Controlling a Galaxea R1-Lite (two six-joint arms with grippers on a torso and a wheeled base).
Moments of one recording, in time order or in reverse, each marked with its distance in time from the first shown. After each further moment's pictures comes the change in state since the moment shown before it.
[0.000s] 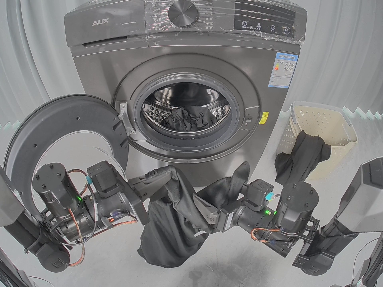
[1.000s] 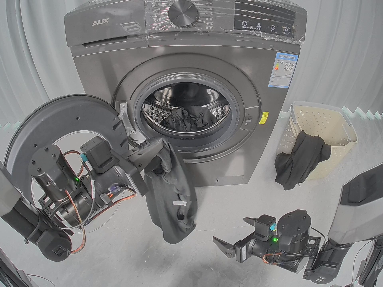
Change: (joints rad) left arm 0.031 -0.005 -0.116 -0.001 0.099 -0.001; right arm -0.023 0.078 0.240 0.010 0.024 -0.005
